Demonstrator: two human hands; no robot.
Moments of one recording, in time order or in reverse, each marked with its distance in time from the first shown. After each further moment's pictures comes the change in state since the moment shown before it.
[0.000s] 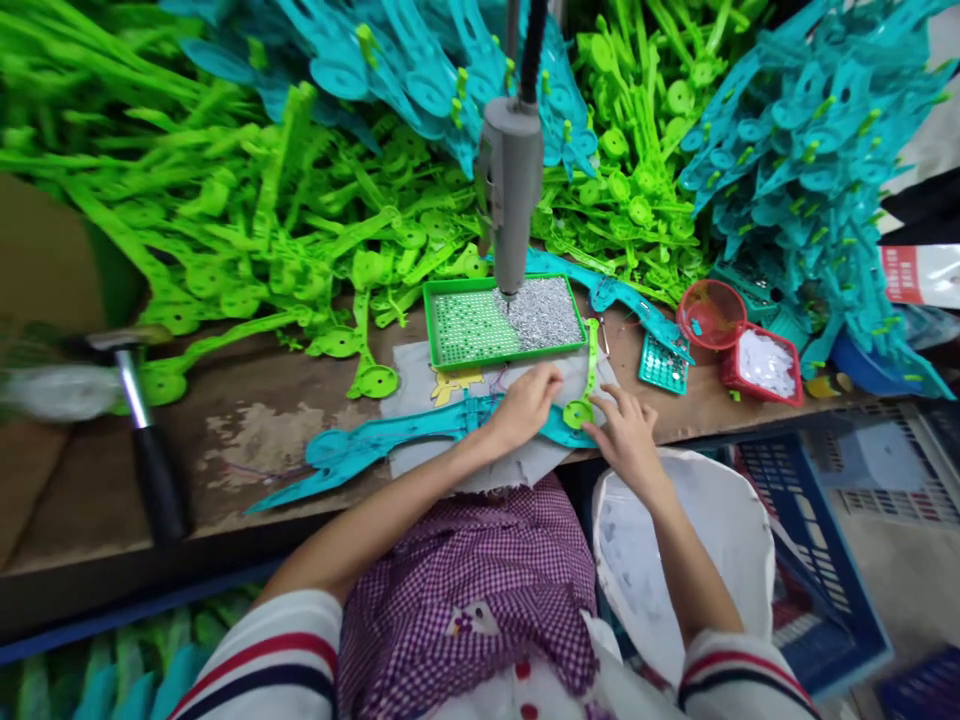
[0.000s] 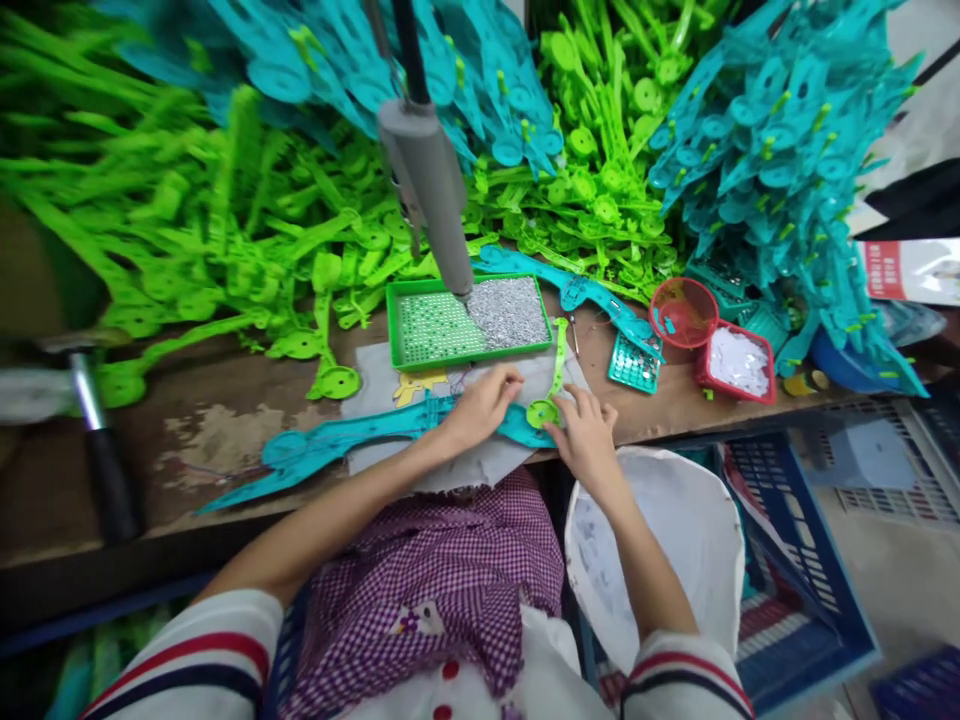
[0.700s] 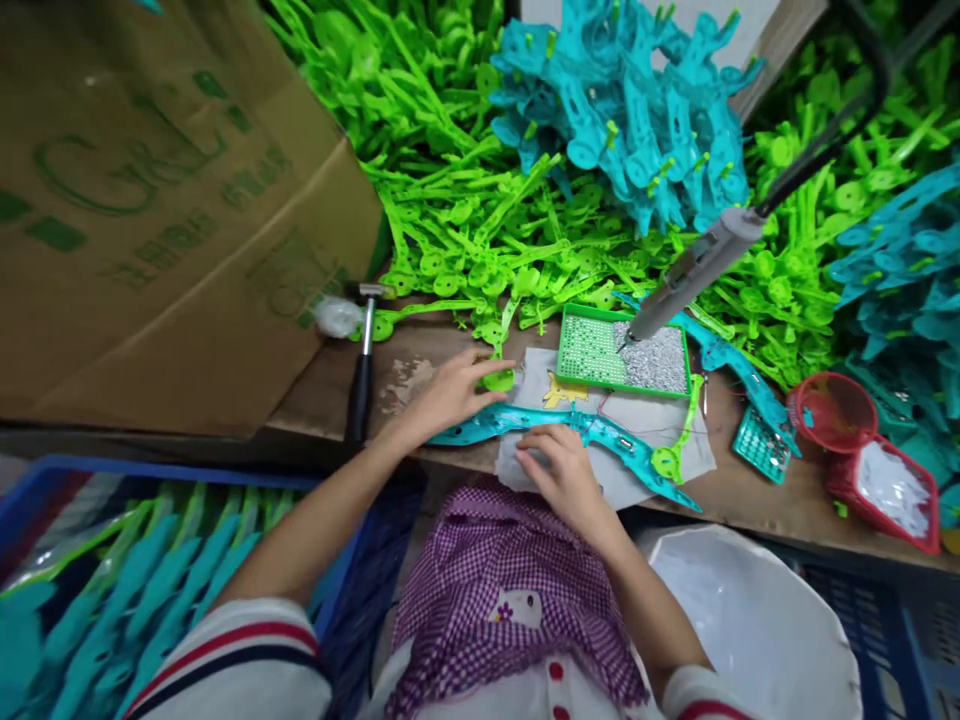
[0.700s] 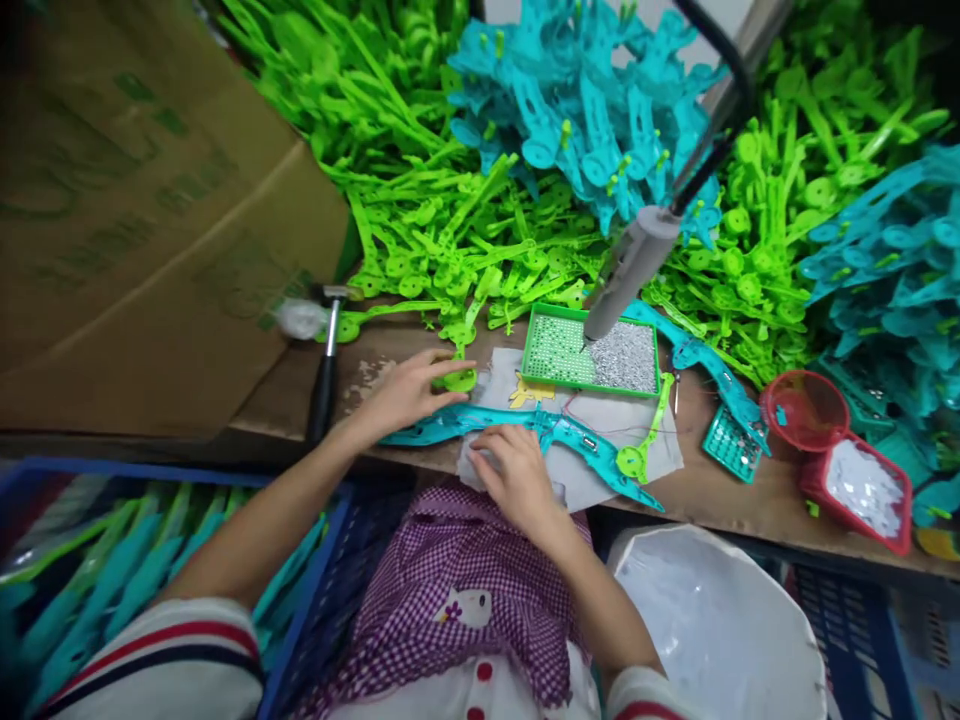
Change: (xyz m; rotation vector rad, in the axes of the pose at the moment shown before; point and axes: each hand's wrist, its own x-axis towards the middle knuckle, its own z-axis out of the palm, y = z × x) left_hand -0.125 -0.096 -0.192 0.263 0.108 -0.333; right_hand 0.045 -0.190 0.071 0.413 -0.238 -0.407
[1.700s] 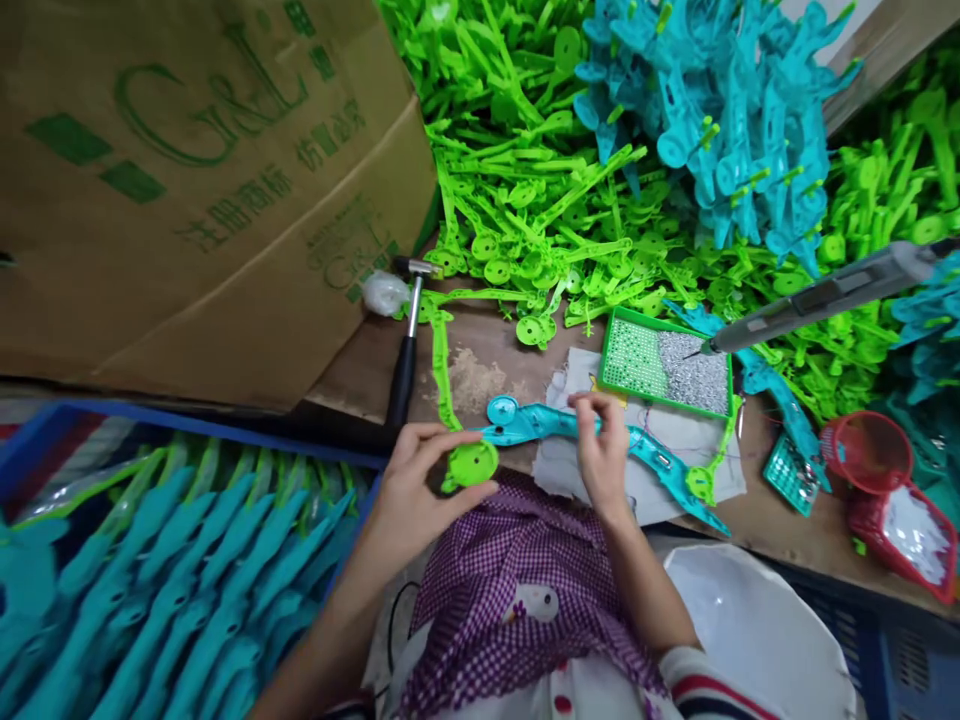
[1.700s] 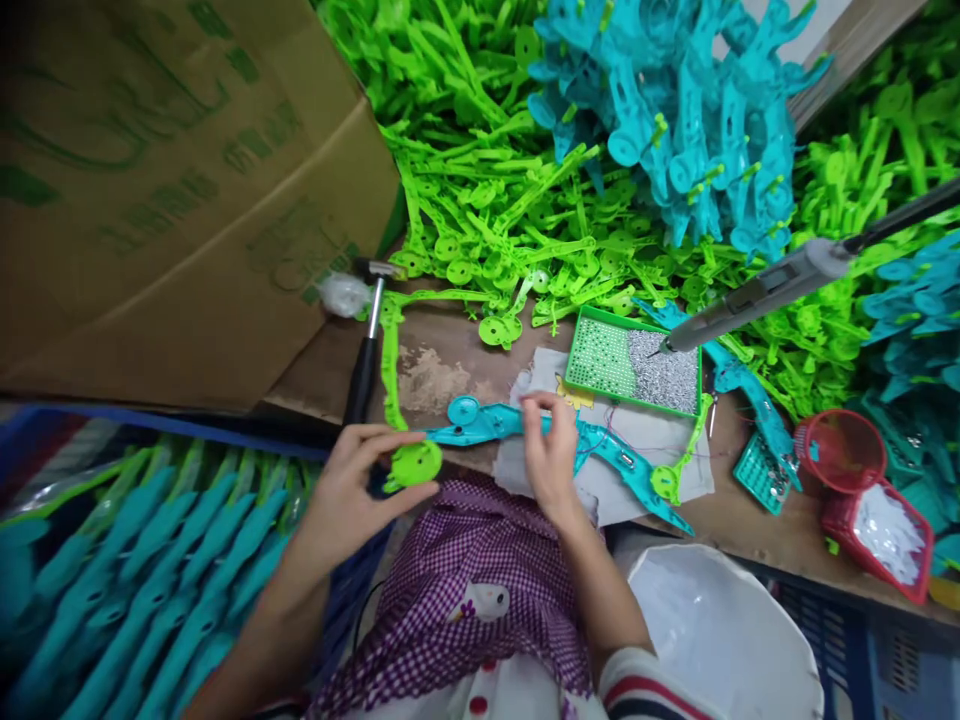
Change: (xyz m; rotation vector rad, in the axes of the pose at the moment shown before) left_hand -0.155 0.031 -0.015 -0.238 0.352 -0.347; right_hand 0.049 -0.005 0.026 0.172 0.304 0.217
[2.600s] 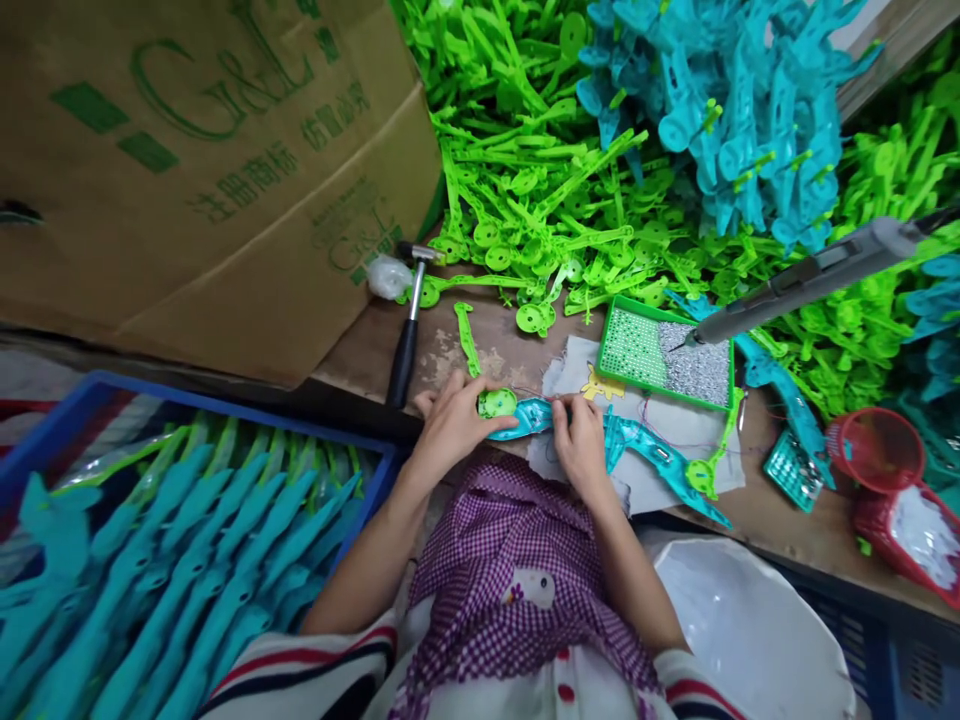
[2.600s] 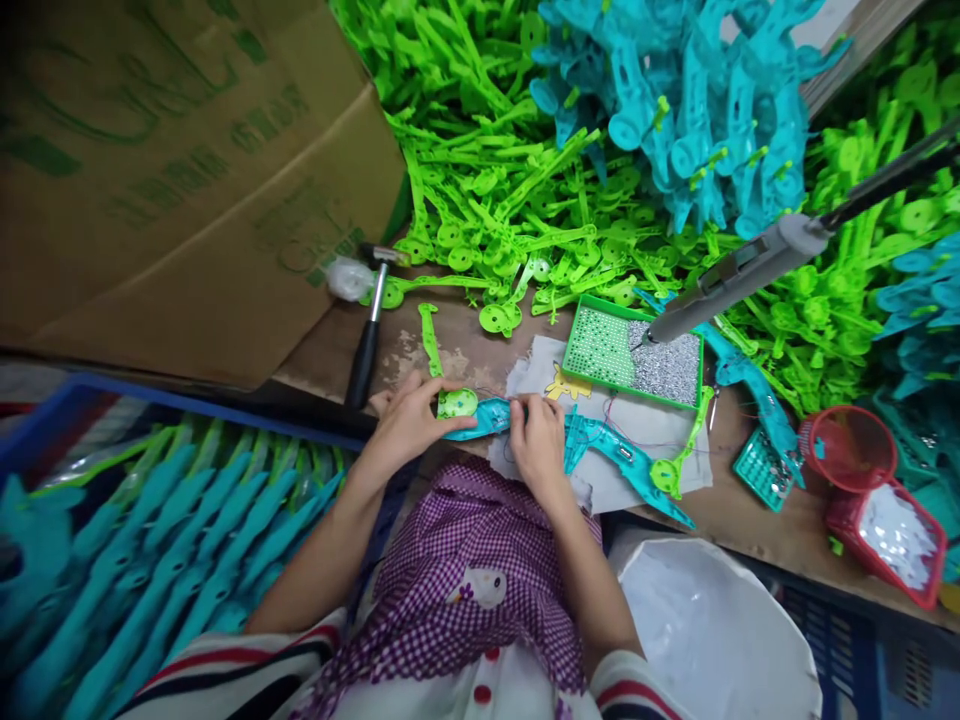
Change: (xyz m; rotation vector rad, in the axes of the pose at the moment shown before) left_hand 0.061 -0.016 0.048 0.349 -0.108 -0.097; right_hand -0.020 0.040 0.015 -0.230 -0.172 -0.050
